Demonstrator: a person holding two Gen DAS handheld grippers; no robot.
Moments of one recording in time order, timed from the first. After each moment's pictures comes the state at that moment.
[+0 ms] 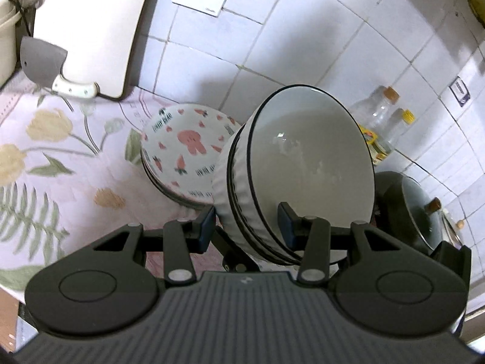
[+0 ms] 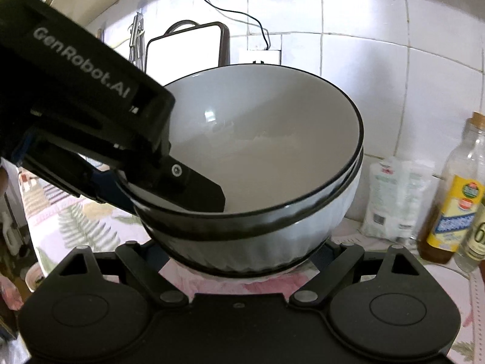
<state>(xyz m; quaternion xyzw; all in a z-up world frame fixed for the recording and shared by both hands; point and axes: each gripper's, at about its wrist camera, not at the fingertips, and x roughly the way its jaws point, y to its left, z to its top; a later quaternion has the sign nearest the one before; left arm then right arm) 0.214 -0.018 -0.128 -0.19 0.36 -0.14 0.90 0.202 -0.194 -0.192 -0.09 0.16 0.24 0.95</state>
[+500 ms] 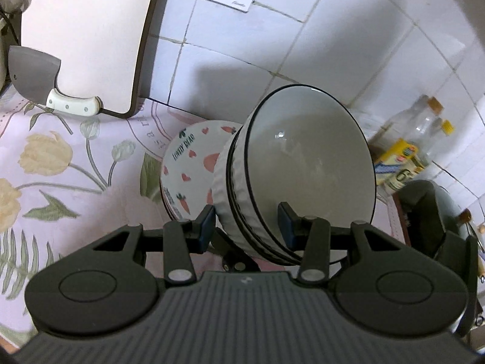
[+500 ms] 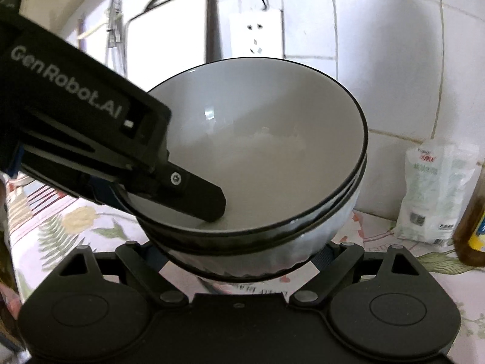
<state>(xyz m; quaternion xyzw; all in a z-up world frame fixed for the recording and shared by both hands) 0.300 0.007 -0.154 -0.17 0.38 -0.12 0.90 0.291 -0.168 -0.213 -0.06 0.20 0.24 0.95</state>
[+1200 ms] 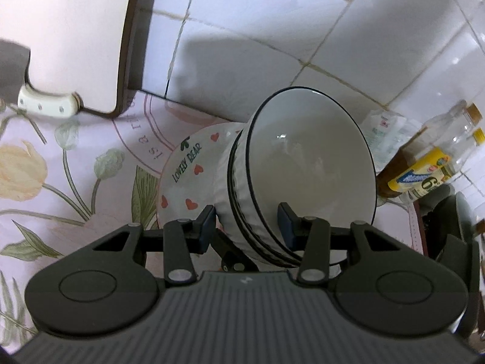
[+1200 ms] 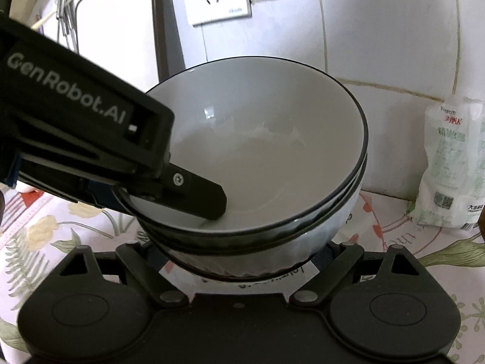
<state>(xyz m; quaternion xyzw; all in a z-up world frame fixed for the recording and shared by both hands) 0.375 0.009 -0.189 -0.18 0.42 -0.13 0.88 0.362 -0.155 -0.238 -0.04 0.26 0.21 0.94</state>
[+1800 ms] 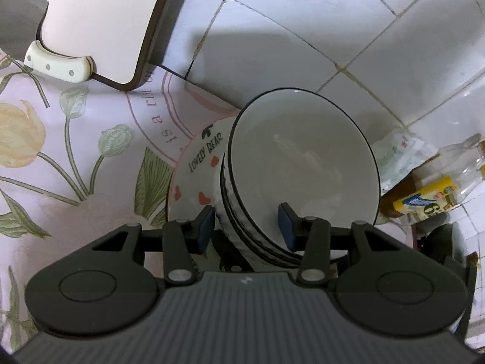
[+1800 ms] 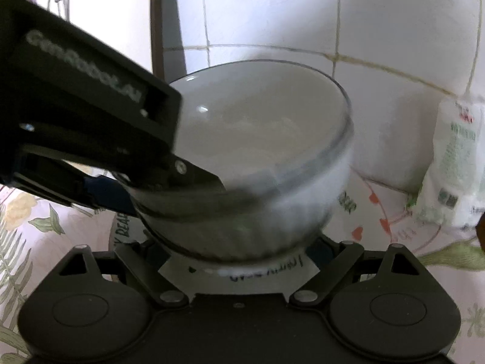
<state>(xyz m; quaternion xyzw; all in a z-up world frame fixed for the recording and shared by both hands) 0.386 0.024 -0.209 -0.24 0.44 -0.11 0.86 0.367 -0.125 -0.250 -0.09 0.28 0.19 0.94</state>
